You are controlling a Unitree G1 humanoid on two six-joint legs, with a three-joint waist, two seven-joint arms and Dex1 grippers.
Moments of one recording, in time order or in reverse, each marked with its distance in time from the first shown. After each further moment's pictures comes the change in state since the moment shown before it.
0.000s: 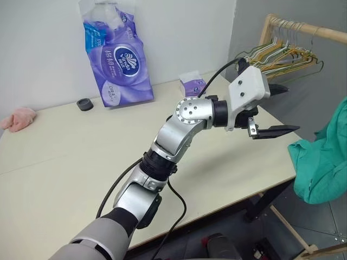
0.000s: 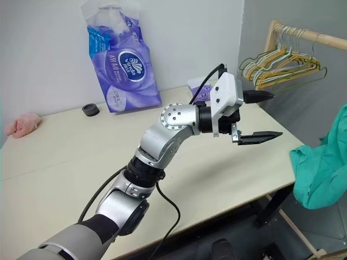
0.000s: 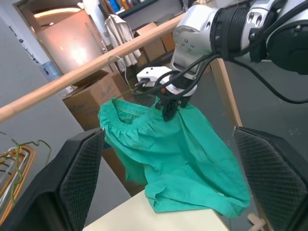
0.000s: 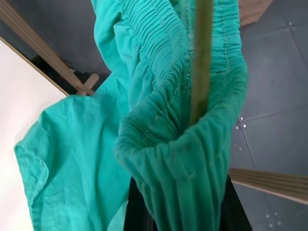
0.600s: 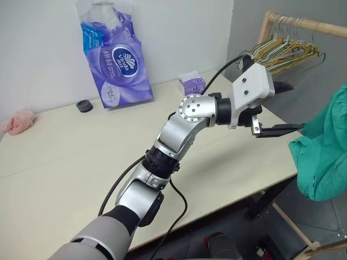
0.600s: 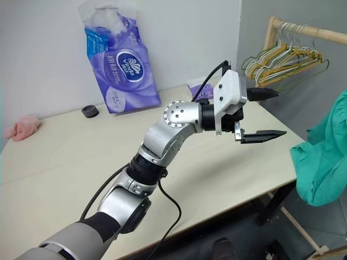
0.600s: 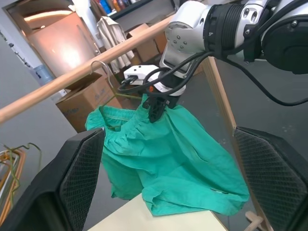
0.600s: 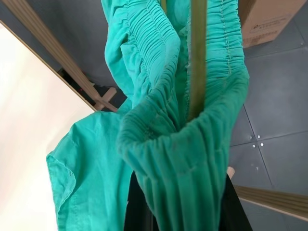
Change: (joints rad) left arm -0.022 -0.005 0.000 0.037 0.005 -0.036 -0.012; right arm -0.058 0.010 -0.001 -0.048 -0.010 -0.018 0.083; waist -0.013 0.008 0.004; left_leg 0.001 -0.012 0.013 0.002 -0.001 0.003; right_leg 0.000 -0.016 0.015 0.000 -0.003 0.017
